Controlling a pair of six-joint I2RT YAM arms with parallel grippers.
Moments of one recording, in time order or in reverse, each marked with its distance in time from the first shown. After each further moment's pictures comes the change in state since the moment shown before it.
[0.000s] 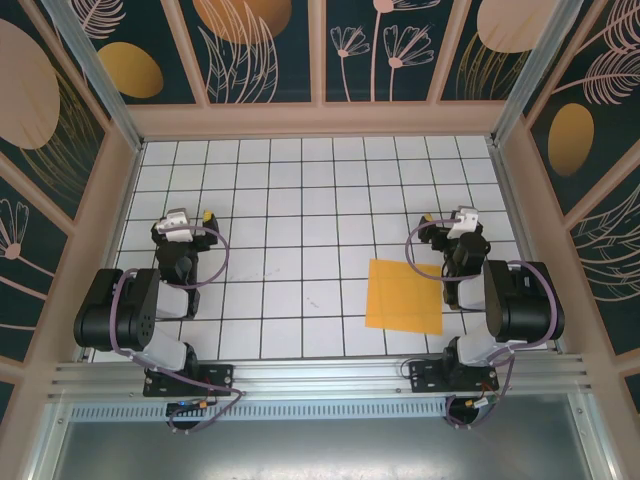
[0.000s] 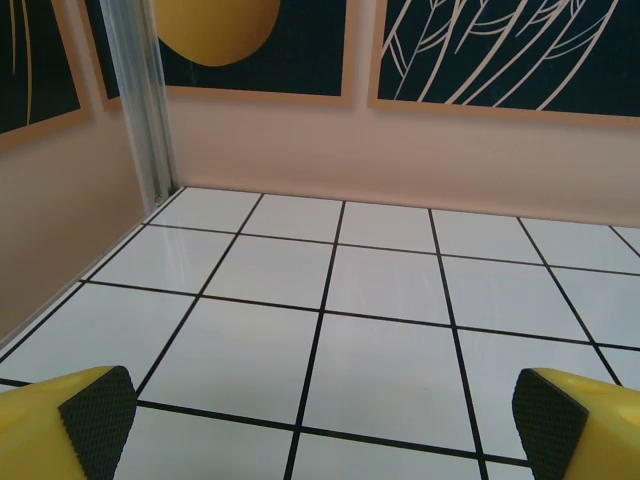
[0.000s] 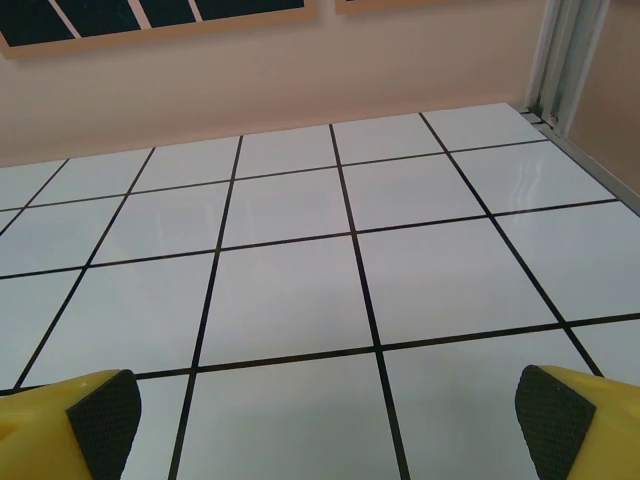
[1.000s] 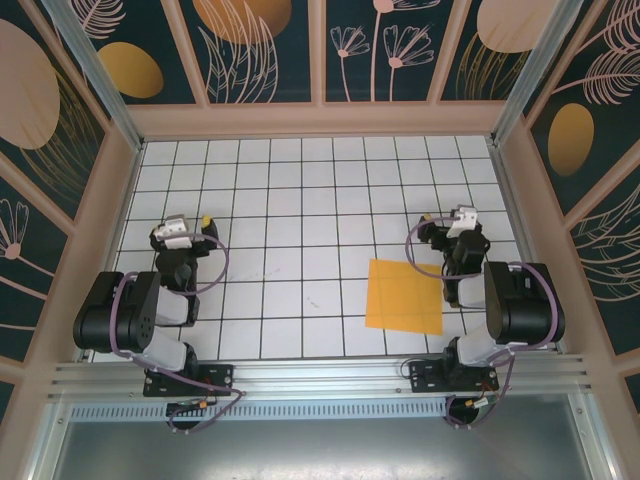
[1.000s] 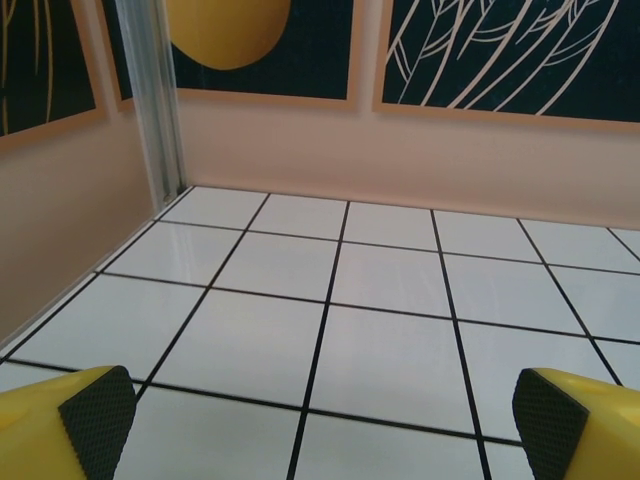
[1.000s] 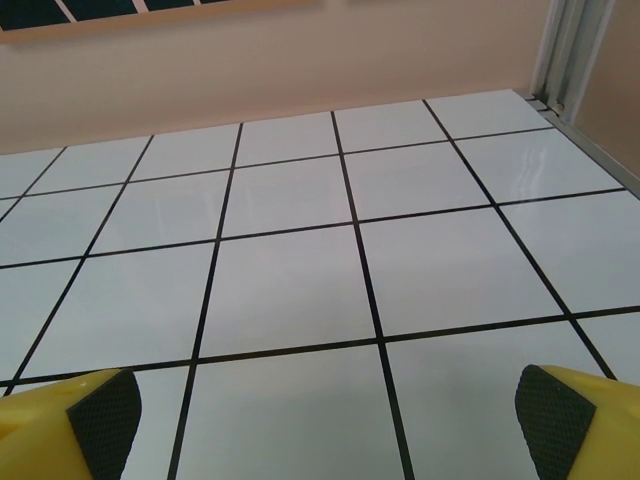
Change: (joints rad) left arm 0.000 -0.024 -0.087 0.084 -0.022 -0.010; right arm 0.011 -0.032 0.045 -0.126 0.005 0.002
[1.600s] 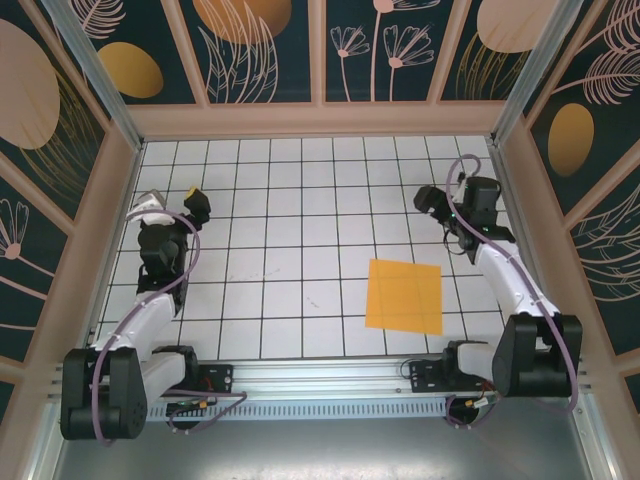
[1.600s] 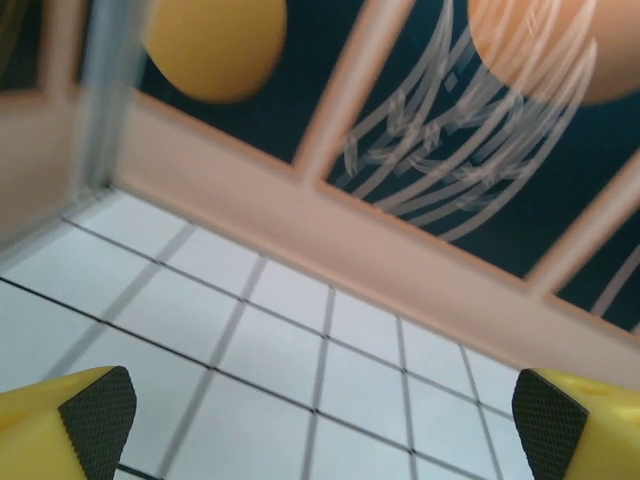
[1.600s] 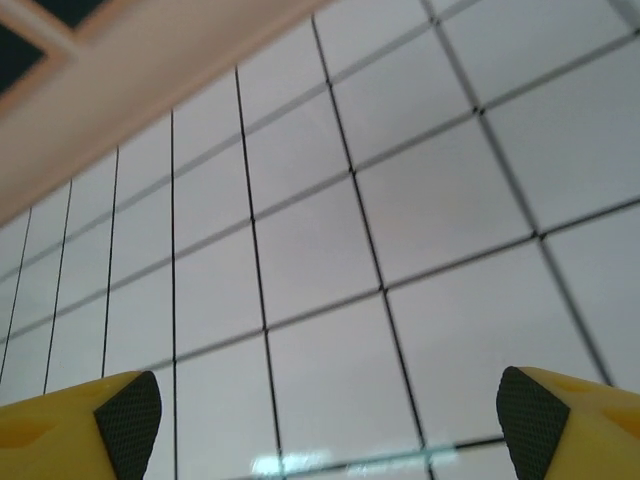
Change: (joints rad) left arm 0.004 -0.428 0.277 -0.727 0.126 -0.418; right arm 0.074 -0.251 0.553 -1.245 -0.194 0.381
